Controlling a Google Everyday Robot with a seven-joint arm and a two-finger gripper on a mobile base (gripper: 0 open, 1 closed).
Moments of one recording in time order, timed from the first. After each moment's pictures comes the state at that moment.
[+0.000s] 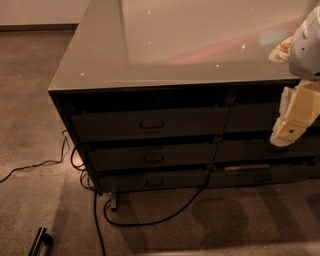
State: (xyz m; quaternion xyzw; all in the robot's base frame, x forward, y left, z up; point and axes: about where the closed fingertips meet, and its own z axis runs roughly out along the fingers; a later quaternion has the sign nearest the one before) arm 0.438 -0.217 0.976 -0.60 0.78 -0.03 0.16
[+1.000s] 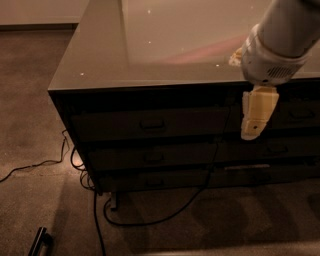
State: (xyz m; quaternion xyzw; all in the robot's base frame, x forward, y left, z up) arm 0.485 -0.182 0.938 -0.68 0.72 -0.06 0.14
